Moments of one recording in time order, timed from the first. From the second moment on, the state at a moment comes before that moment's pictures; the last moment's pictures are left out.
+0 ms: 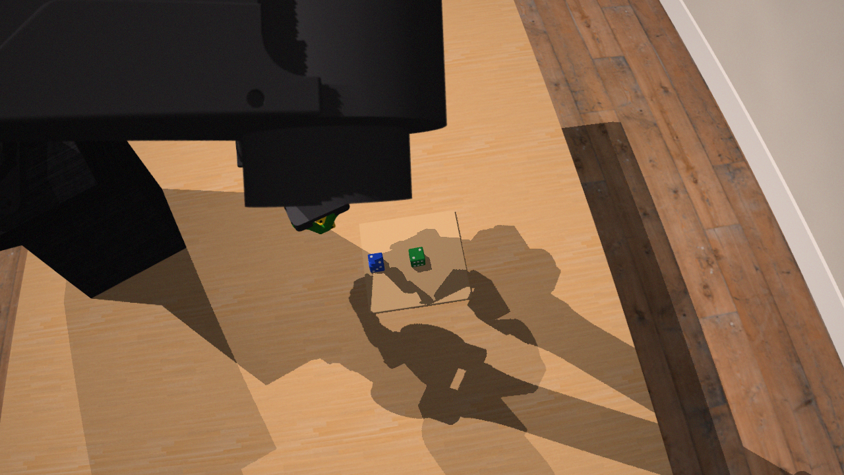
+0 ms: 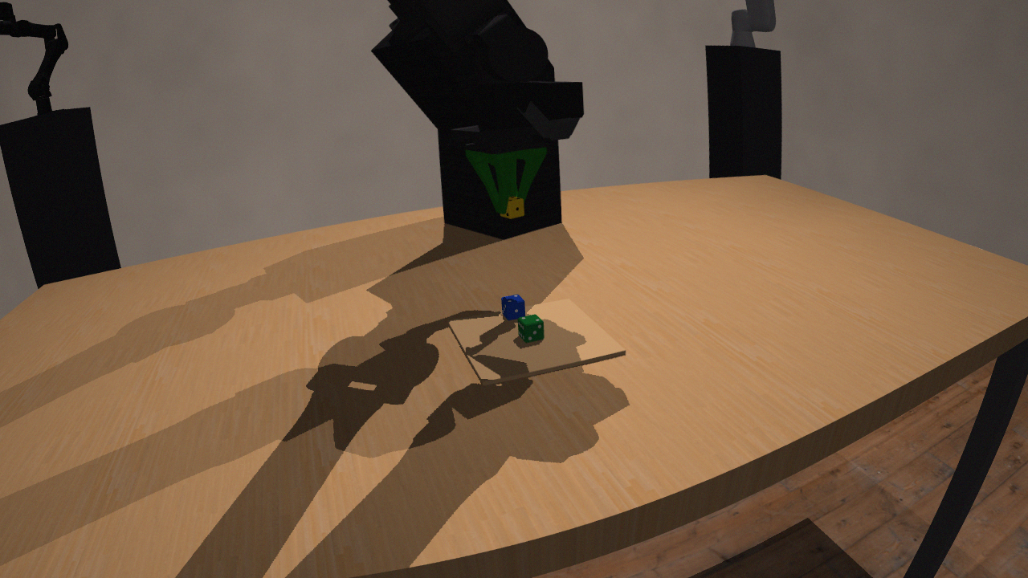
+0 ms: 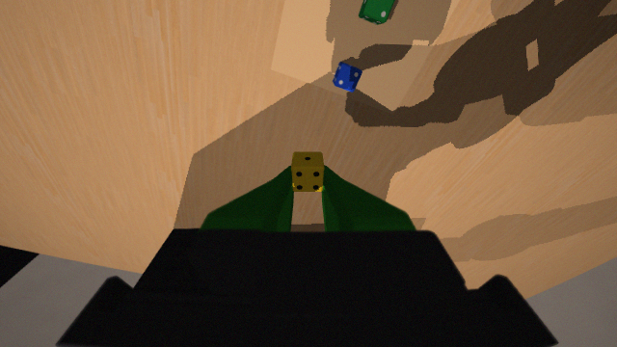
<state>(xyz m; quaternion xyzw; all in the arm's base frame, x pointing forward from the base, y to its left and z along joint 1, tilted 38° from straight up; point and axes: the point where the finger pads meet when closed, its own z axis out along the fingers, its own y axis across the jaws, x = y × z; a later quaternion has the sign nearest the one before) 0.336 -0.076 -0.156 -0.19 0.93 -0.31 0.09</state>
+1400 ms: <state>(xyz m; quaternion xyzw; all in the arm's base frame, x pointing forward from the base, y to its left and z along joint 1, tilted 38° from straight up) 0.384 -0.110 -0.129 0.26 0.91 -0.23 0.22</state>
